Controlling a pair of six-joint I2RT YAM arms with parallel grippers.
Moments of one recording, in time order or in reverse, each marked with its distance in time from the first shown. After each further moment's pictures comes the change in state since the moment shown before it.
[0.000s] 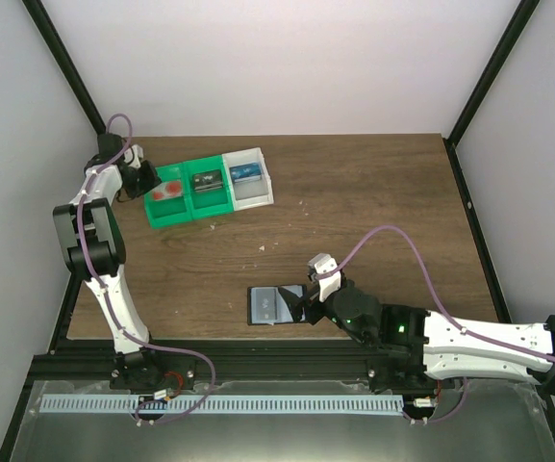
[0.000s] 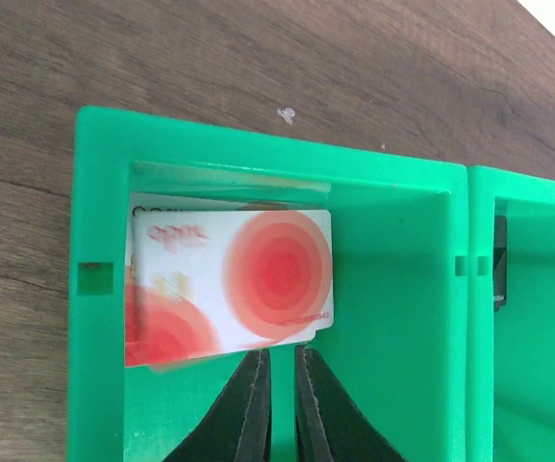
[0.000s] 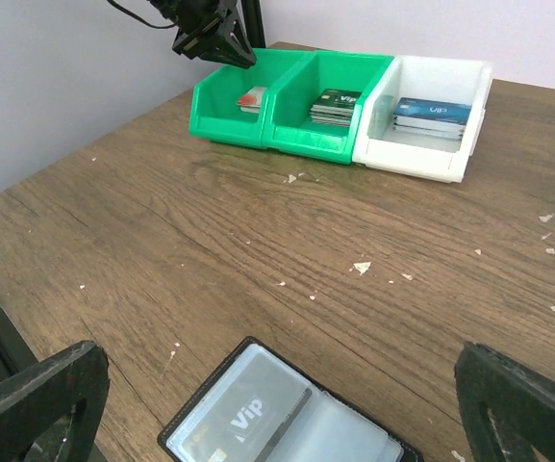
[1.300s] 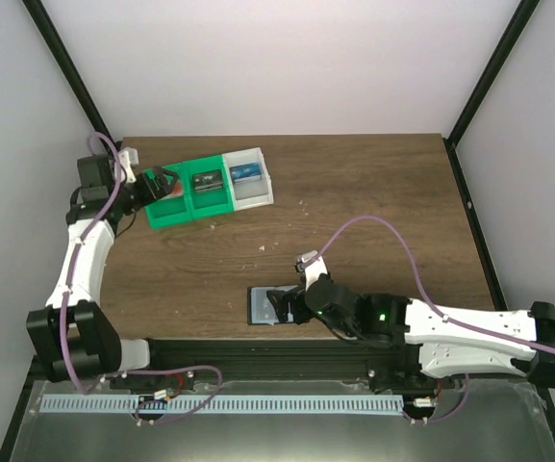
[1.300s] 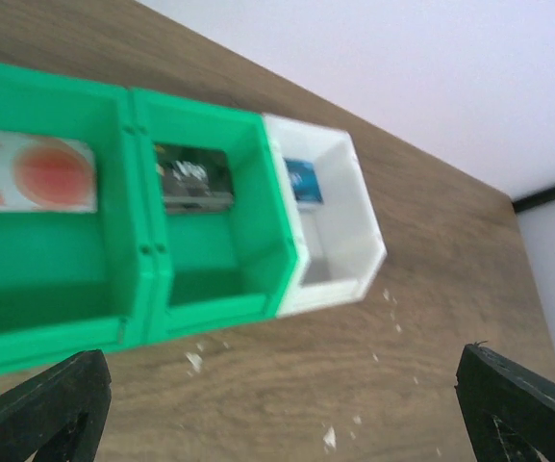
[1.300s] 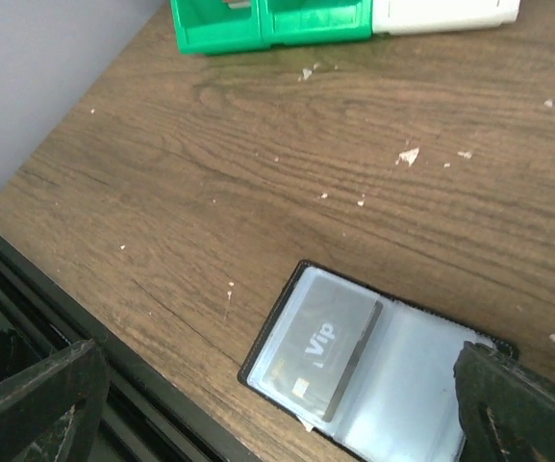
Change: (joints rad) left arm -0.049 -0.740 -0.521 0.160 0.128 -0.105; right arm -0.001 0.176 0.192 -0.245 -0.094 0.354
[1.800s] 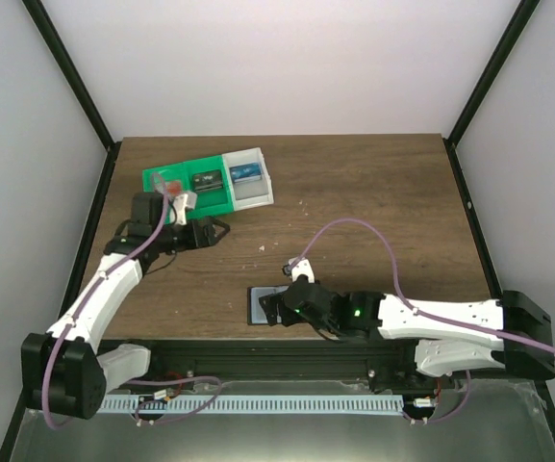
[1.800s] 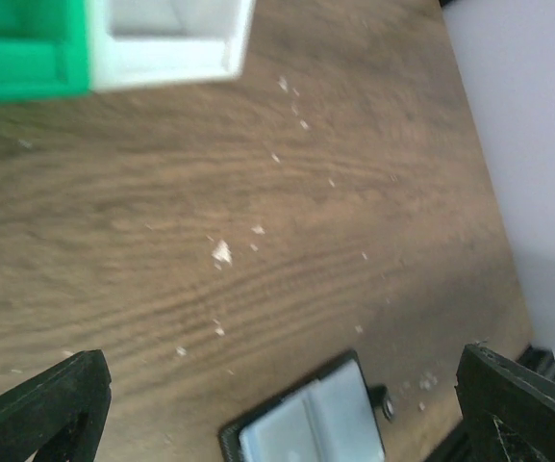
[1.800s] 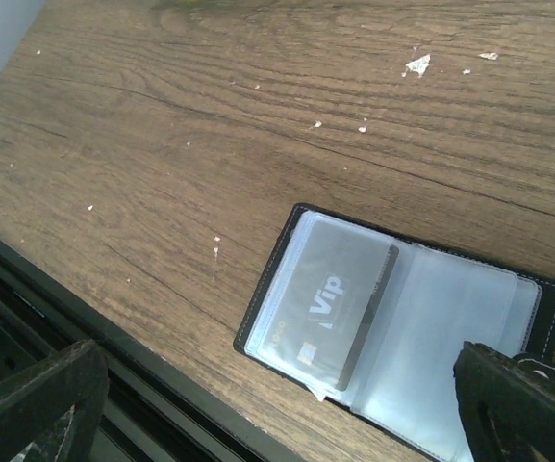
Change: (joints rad) left arm -0.315 -0.203 -0.323 0.019 0.063 -0.013; right arm -0.019 0.165 0.018 -0.002 -0.080 0.132
